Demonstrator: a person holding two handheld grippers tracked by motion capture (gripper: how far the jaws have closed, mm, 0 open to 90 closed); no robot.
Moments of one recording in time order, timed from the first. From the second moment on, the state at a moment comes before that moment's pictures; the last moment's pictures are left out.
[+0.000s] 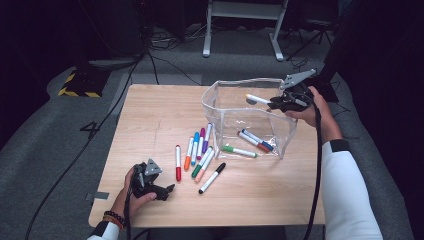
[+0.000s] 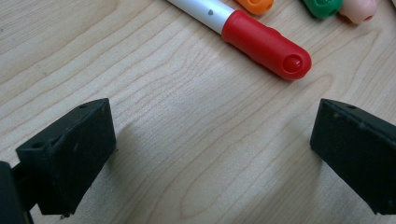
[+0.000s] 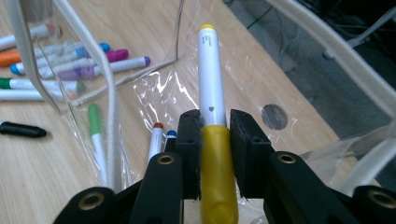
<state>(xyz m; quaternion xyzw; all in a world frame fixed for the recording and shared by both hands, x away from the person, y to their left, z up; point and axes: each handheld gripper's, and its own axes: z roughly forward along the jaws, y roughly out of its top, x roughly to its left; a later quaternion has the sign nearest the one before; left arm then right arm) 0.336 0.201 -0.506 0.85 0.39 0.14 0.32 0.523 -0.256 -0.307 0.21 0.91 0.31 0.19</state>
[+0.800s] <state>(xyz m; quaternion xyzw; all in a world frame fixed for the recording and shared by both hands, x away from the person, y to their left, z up) 0.336 0.201 -0.506 0.85 0.39 0.14 0.32 0.517 -0.252 -0.309 0.19 0.92 0.31 0.16</state>
